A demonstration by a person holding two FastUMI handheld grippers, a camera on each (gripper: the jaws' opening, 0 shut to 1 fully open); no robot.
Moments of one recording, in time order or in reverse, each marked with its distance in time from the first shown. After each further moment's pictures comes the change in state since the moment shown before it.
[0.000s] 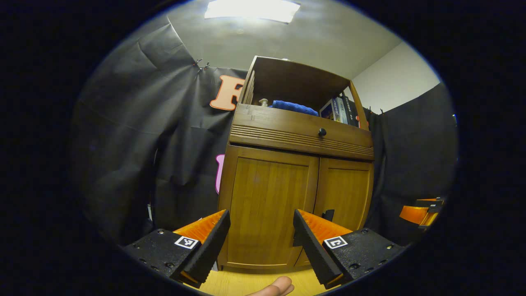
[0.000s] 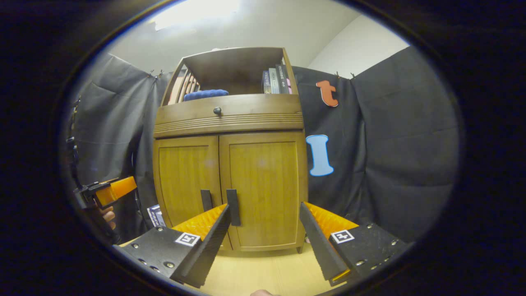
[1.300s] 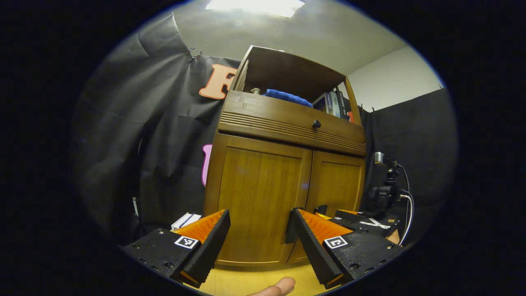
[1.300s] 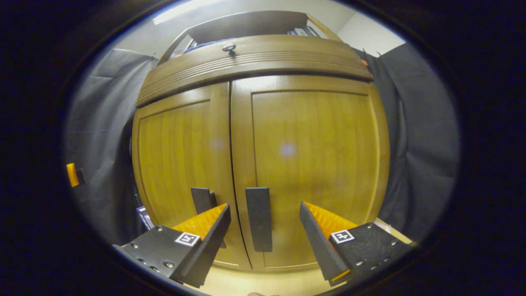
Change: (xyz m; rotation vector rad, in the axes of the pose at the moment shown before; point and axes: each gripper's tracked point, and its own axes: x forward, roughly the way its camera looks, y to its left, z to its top) left arm 0.017 -0.007 -0.013 -0.025 0.062 -0.096; right arm 0.203 0.103 -0.088 0.030 0.138 0.150
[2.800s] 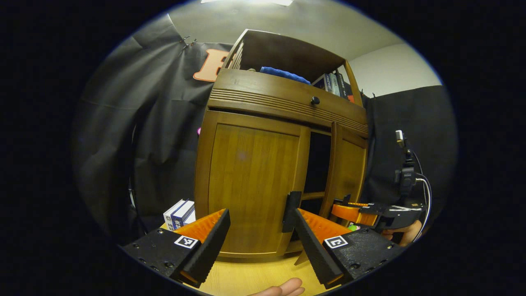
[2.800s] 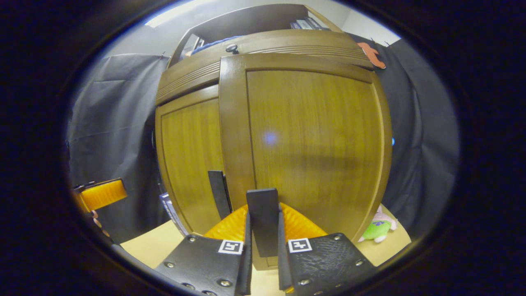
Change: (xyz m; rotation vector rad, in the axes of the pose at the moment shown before) left arm 0.019 -0.015 -0.039 -0.001 0.130 -0.009; right arm -0.063 -0.014 -0.007 0.013 0.099 0.172
